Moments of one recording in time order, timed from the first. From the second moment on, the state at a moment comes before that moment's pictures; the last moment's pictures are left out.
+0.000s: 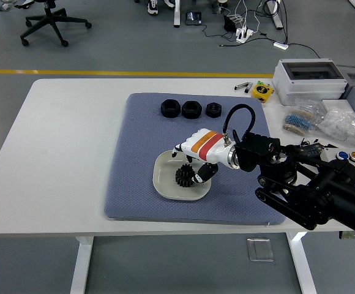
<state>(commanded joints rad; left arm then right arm) 0.00 0.00 -1.35 -0.18 0.66 0.13 0.12 0.99 -0.11 0.33 0.90 -2.04 0.01 0.10</state>
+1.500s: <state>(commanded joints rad) -0.01 0.00 -1.36 -0.18 0.66 0.13 0.11 0.84 -0.37 0.79 1.23 -1.05 -0.17 0.14</state>
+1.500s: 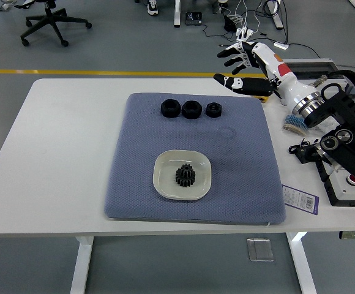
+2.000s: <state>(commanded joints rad) 0.00 0.00 -1.38 -0.18 0.68 0.14 0.12 0.70 -0.40 0.95 1.30 -0.41 -0.09 0.12</state>
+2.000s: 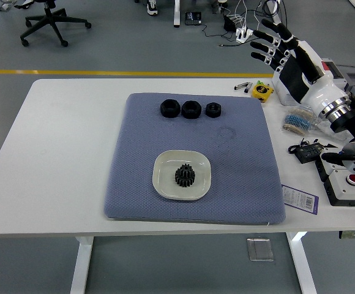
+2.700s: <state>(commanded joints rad) 0.00 0.00 -1.37 -0.18 0.68 0.14 0.11 0.50 -0.40 1.09 1.30 -0.43 -0.23 0.04</state>
